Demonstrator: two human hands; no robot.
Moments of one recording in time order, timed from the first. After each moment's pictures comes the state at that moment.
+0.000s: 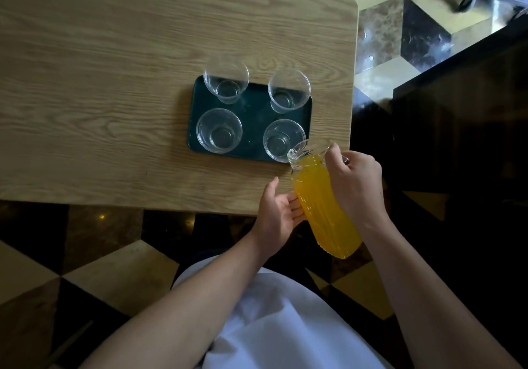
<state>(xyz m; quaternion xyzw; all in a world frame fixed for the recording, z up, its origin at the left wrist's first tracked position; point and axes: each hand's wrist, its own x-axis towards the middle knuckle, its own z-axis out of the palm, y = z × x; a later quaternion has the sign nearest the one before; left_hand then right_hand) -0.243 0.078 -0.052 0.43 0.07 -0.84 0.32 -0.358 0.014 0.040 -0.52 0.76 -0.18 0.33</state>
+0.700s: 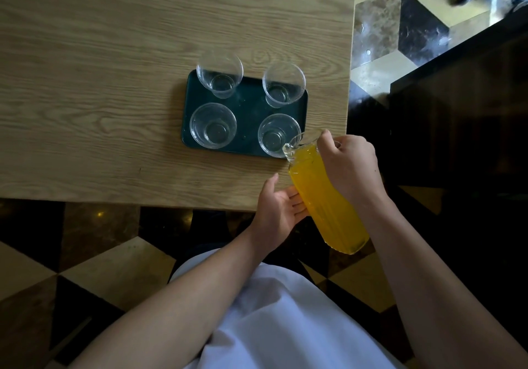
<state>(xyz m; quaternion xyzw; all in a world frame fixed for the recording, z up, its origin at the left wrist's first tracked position) -0.250 0.076 -0.046 0.41 0.08 -0.85 0.32 -0.358 -0.005 0.046 -0.54 0.77 -0.10 0.32</state>
